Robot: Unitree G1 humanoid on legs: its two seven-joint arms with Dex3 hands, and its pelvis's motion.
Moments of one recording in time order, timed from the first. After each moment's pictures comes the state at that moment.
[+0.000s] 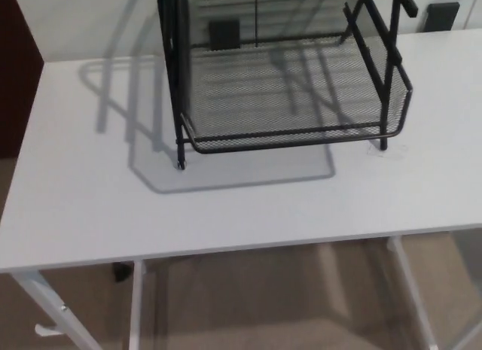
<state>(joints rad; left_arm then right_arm) 0.68 0.40 0.13 0.37 -0.08 -0.12 -0.39 0.47 -0.18 -0.01 0.94 -0.10 -0.75 -0.10</state>
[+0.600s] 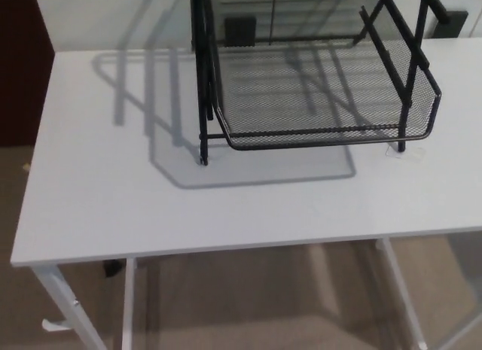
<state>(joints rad) 0.69 0.40 0.16 0.33 -0.07 -0.12 -0.33 0.48 -0.17 -0.01 0.90 -0.09 -0.74 -0.08</state>
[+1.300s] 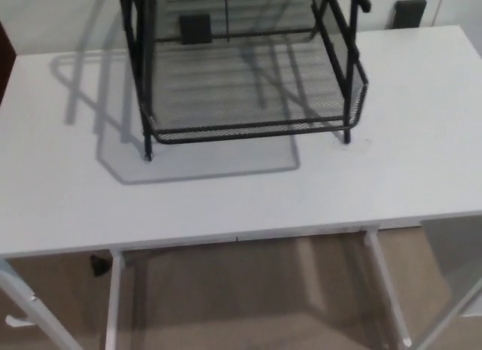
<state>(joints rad) 0.61 0.36 0.13 0.44 0.00 -0.20 -0.22 0.47 -0.17 -0.01 0.90 -0.10 -0.74 -0.09</state>
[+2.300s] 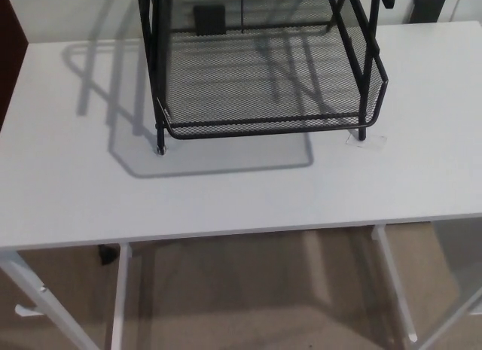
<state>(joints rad) 0.61 0.37 0.15 0.44 0.01 -0.22 -0.19 0.49 -0.16 -0.02 0.89 -0.11 -0.76 -0.12</state>
